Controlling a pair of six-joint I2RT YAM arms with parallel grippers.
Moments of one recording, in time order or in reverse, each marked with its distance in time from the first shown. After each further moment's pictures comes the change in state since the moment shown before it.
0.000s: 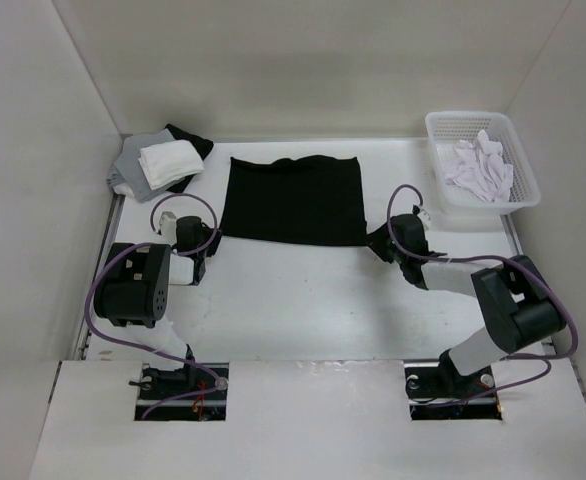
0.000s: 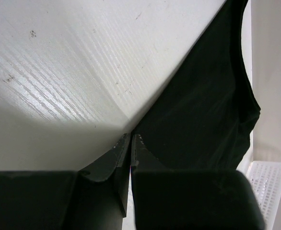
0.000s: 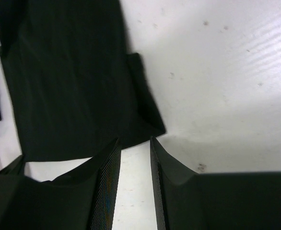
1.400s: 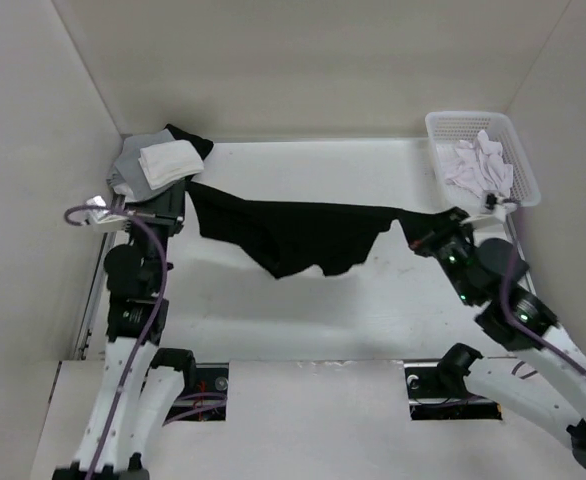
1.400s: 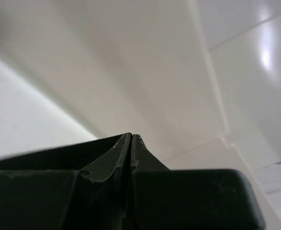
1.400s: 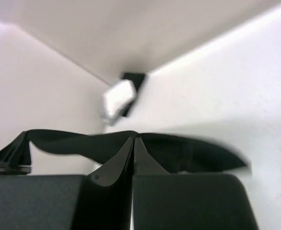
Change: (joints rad) left arm -0.033 -1.090 0.094 -0.408 0.000 0.100; right arm 0.336 -0.872 0.264 -0.569 0.290 -0.210
